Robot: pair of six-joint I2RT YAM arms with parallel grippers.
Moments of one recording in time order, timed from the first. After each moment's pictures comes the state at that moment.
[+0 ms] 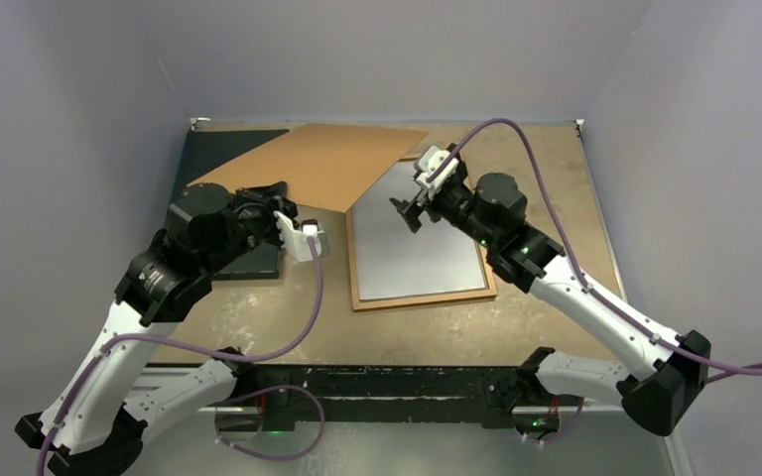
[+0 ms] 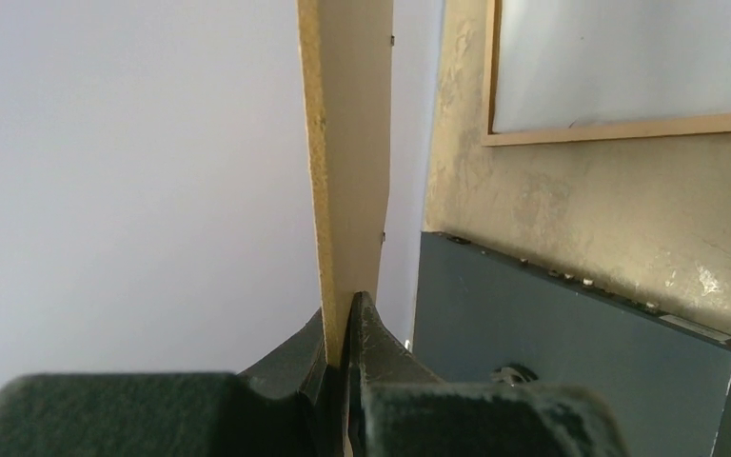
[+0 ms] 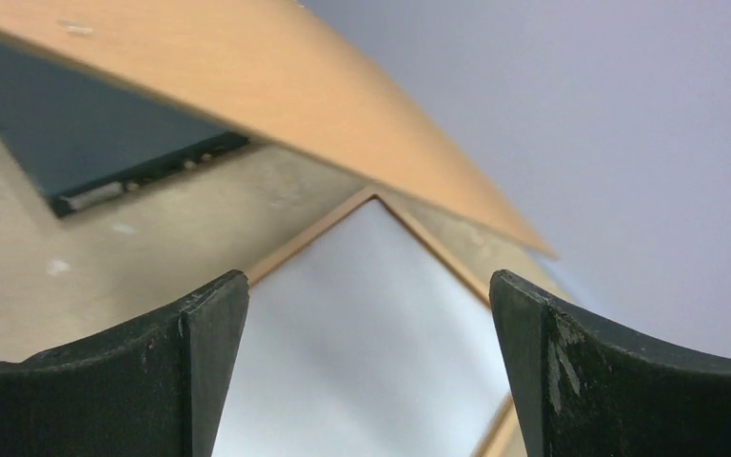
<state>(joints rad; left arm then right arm) -0.60 0.87 1.29 -0.71 0.00 1.24 0.76 1.13 1.05 -0.02 -0.04 -0.29</state>
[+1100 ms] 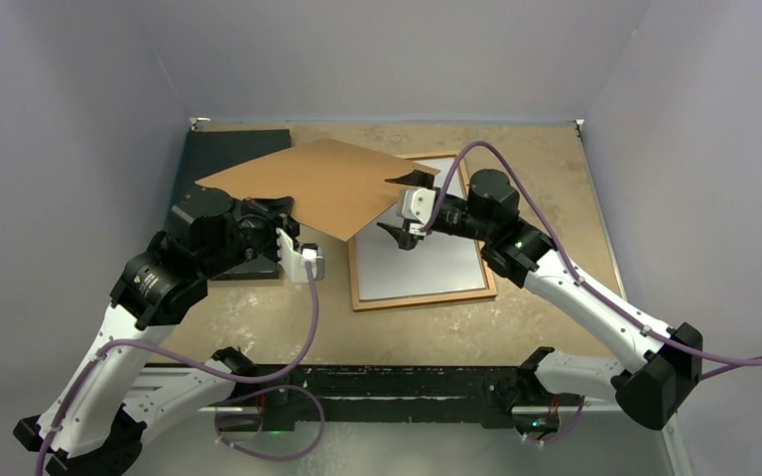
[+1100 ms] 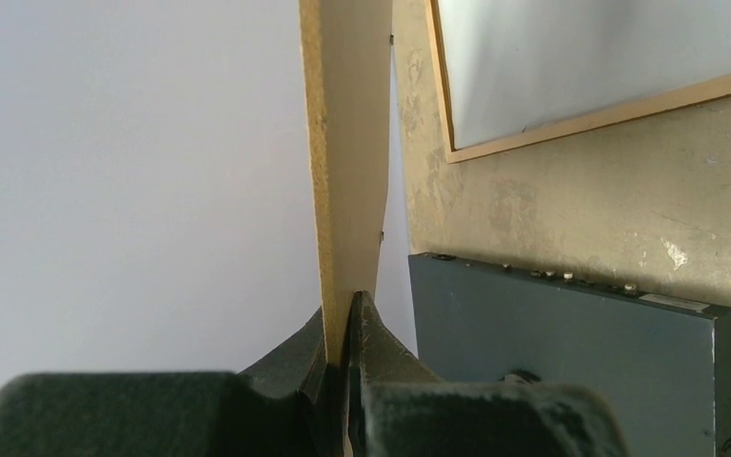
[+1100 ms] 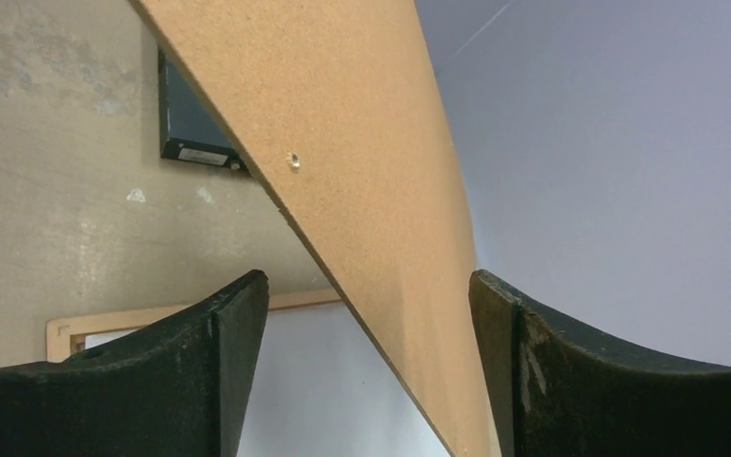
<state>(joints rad) -0.60 0.85 1.31 -0.84 0.13 1.36 0.69 1.17 1.05 -0.01 -0.57 -0.69</state>
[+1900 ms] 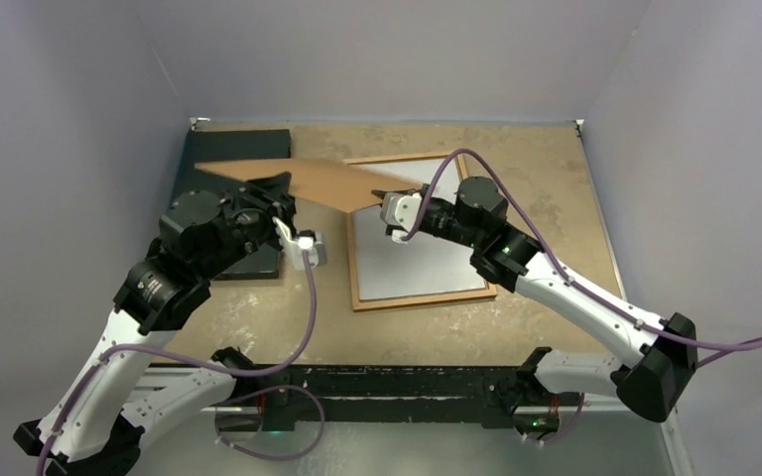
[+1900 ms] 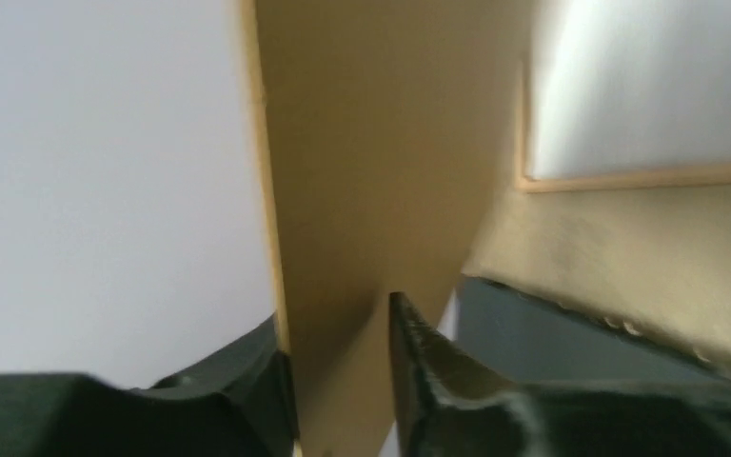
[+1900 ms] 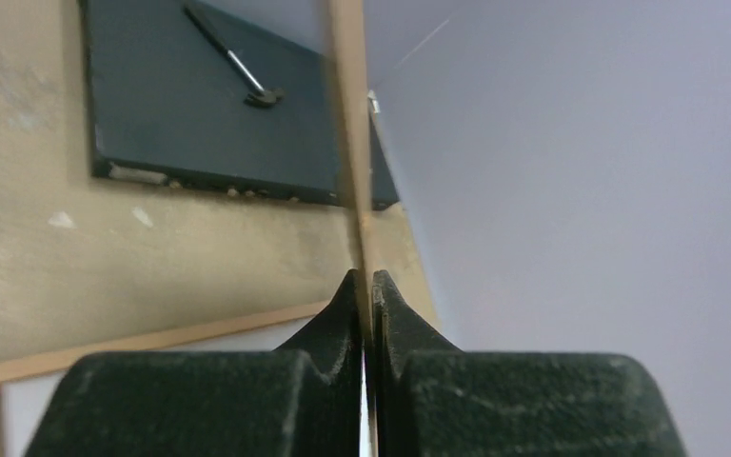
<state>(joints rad) -0.60 0.83 1.27 -0.72 0.11 1.31 0.79 1.20 1.04 0.11 -0.40 -0.78</state>
